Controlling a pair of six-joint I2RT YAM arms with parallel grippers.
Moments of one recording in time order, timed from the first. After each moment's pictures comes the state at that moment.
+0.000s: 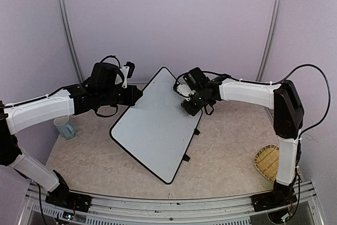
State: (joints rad) left arm -0.70 1.43 1.14 -0.20 -0.04 -0.31; right arm 0.73 2.01 1.62 -0.56 0.20 -0.22
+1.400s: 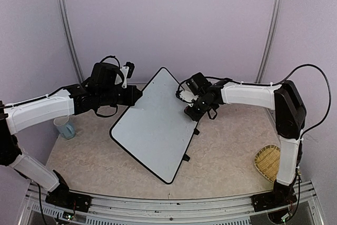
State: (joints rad) left arm -0.70 1.43 1.14 -0.20 -0.04 -0.31; right arm 0.72 1.99 1.55 -0.55 0.16 -0.23
